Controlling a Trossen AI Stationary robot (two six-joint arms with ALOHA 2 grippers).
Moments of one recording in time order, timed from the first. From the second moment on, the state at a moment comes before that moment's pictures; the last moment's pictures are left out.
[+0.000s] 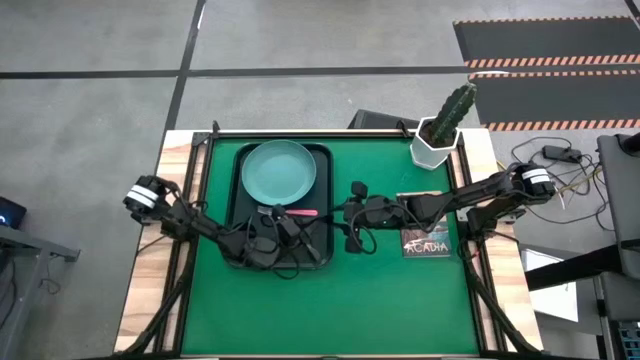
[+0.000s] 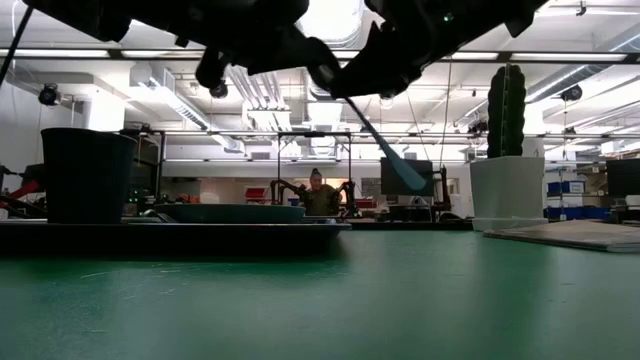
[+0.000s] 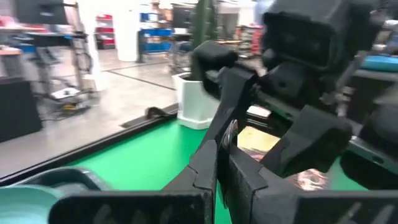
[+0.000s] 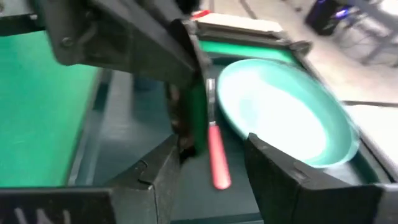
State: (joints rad) left arm -0.40 1.69 0.81 0.86 -1.04 -0.13; right arm 0.11 1.53 0.91 0.16 0.27 -0.06
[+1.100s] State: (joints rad) left arm -0.42 1.61 0.73 0.86 -1.33 -0.19; right arm 0.13 1.74 0.93 0.40 0.49 -0.04
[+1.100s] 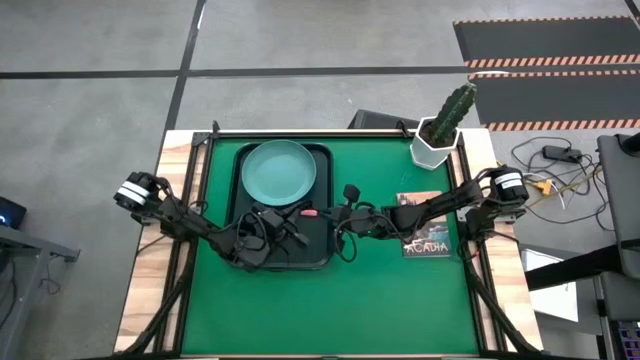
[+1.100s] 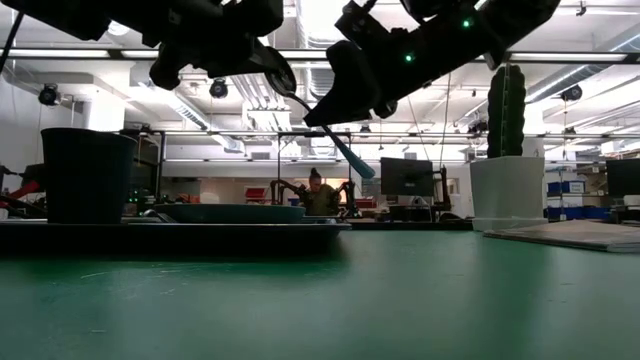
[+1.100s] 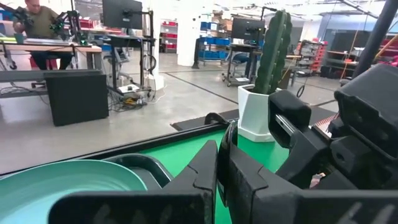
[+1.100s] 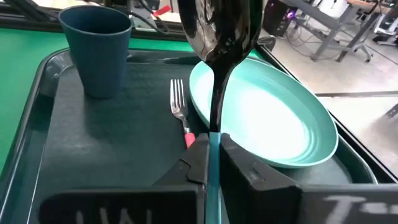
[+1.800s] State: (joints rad) left arm -0.44 1.52 0.65 0.84 -1.30 -0.19; right arm 0.08 1.74 1.16 -0.05 0.28 -0.02
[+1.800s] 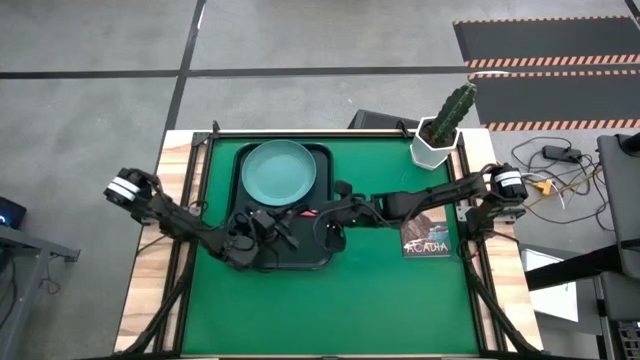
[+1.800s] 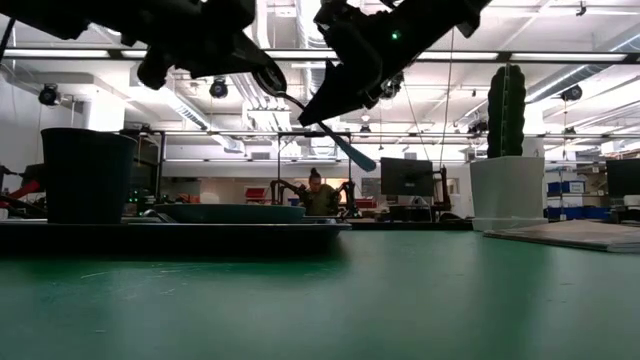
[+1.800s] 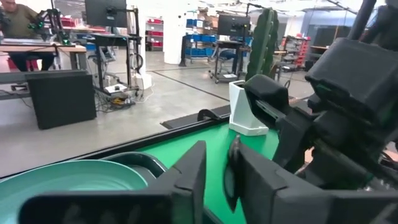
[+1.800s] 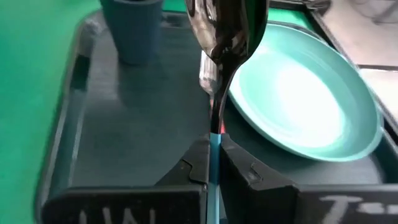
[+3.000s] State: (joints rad) left arm -0.51 1.03 0.56 0.84 -1.30 0.49; right arm -0.11 2.08 1.53 -0.16 -0.24 0.13
